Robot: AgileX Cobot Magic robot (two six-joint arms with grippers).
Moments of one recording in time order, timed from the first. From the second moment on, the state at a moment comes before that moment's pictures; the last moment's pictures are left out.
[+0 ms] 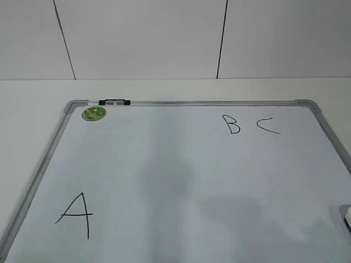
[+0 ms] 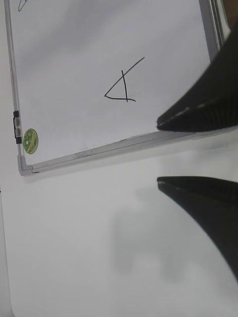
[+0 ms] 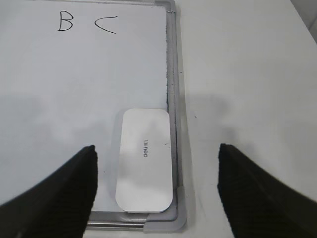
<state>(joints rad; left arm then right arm) -0.11 0.01 -0.52 -0.09 1.11 0.03 -0.04 -0.02 -0.50 -0.01 1.15 -0.10</state>
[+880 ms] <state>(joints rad) -0.11 0.01 -0.52 -0.09 1.11 0.03 -0.04 -0.02 -0.50 -0.01 1.15 -0.10</state>
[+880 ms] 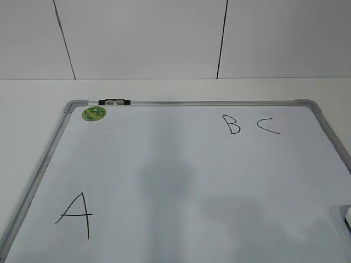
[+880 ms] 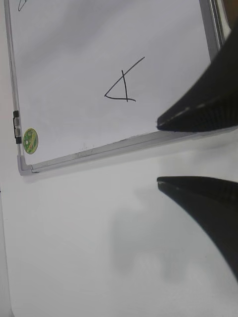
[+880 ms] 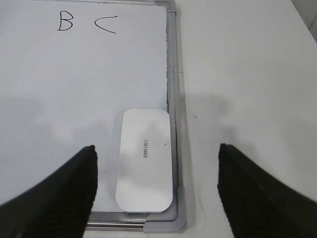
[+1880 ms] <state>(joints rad) -0.11 0.50 -0.70 -0.17 1.17 0.03 -0.04 0.34 -0.51 0.00 1.17 -0.01</state>
